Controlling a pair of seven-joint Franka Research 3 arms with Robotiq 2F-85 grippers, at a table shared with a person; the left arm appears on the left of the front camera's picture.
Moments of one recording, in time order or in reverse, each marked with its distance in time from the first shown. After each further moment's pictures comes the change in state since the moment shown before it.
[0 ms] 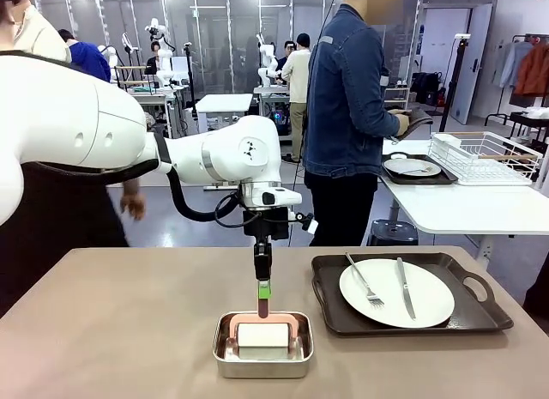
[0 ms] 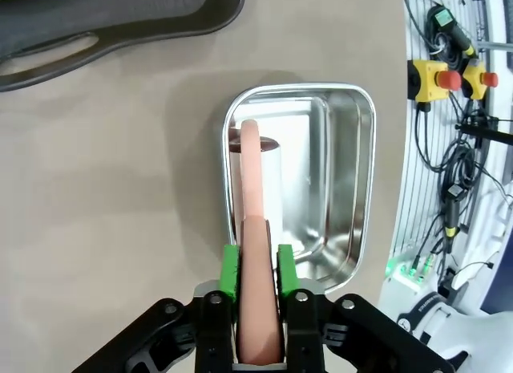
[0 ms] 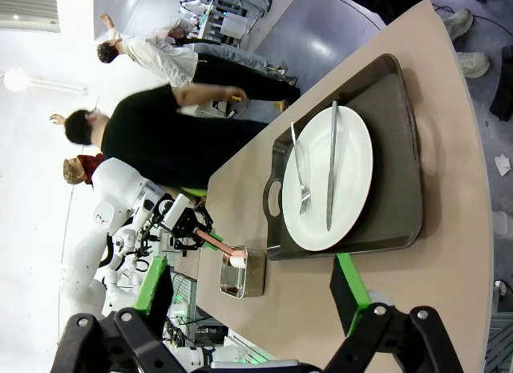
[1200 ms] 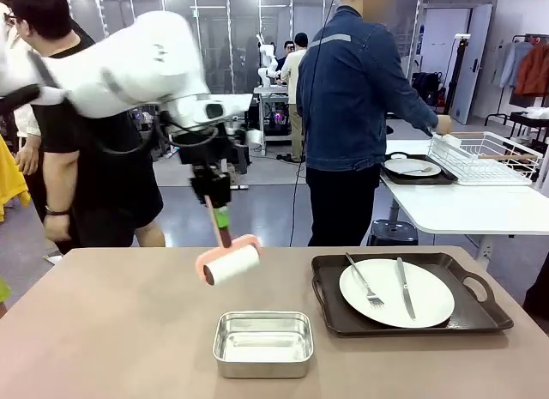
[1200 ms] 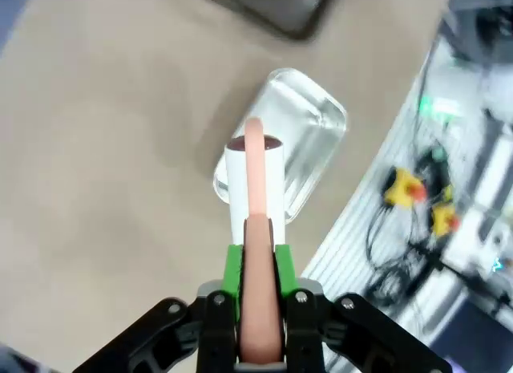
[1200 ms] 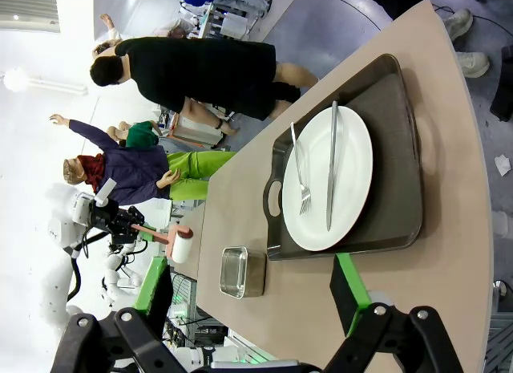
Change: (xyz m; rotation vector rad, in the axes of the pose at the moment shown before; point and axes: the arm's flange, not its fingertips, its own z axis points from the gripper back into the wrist) left arm -0.122 -0.099 0.145 0.173 -0.314 0.649; right arm 0.000 0.000 0.001 0.000 -0.002 0.000
